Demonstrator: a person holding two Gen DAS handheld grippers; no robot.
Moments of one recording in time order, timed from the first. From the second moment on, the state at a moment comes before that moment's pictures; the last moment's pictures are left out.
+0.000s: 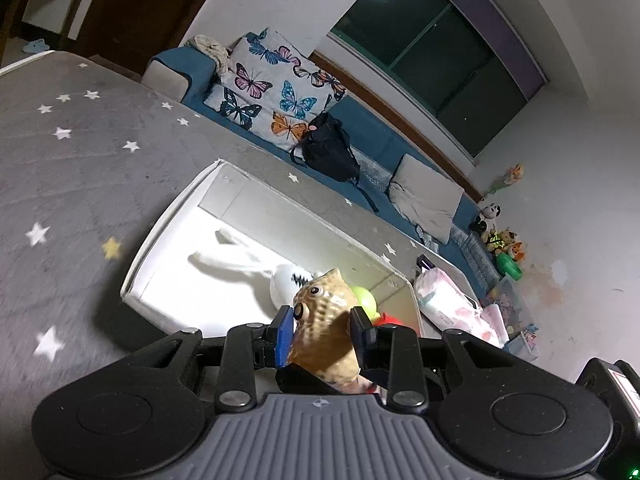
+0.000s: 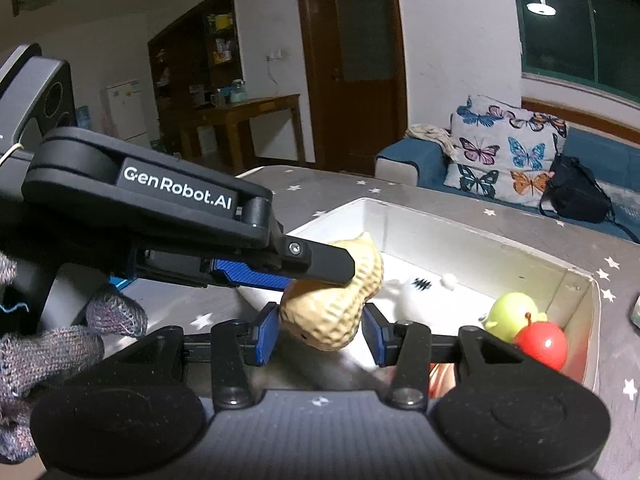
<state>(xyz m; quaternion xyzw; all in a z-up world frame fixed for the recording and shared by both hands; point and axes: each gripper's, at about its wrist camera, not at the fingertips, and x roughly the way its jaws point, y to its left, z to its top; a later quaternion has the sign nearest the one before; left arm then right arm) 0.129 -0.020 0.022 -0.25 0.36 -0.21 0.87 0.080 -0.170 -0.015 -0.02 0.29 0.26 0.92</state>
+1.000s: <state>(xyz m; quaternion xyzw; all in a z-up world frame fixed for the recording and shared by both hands) 0.184 -0.038 -0.014 -0.20 0.41 -0.16 0.87 0.164 -0.164 -0.059 -0.03 0.40 0.27 0.87</state>
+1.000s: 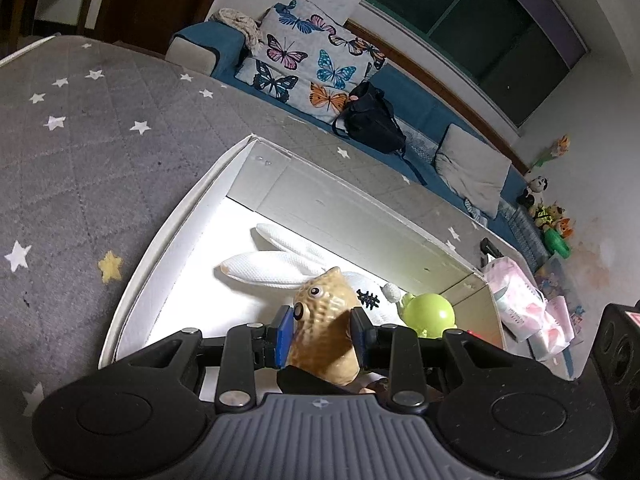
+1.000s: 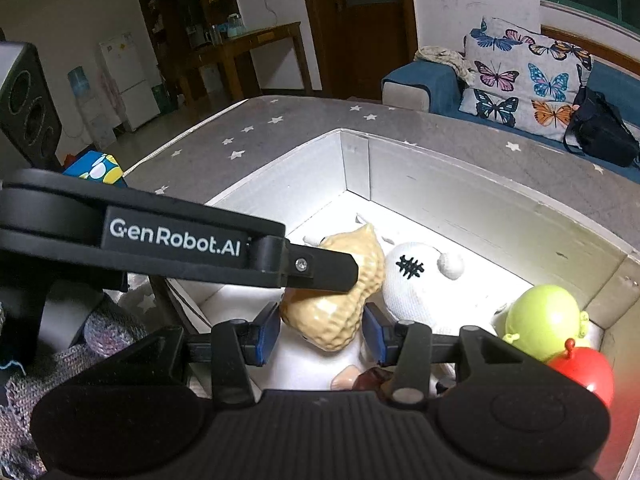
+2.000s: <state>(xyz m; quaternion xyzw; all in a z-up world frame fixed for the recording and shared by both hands) 0.125 -0.054 0.021 -0.09 0.33 -0.13 0.93 0.112 -0.178 -0.027 -0.01 0.34 0.25 0.91</state>
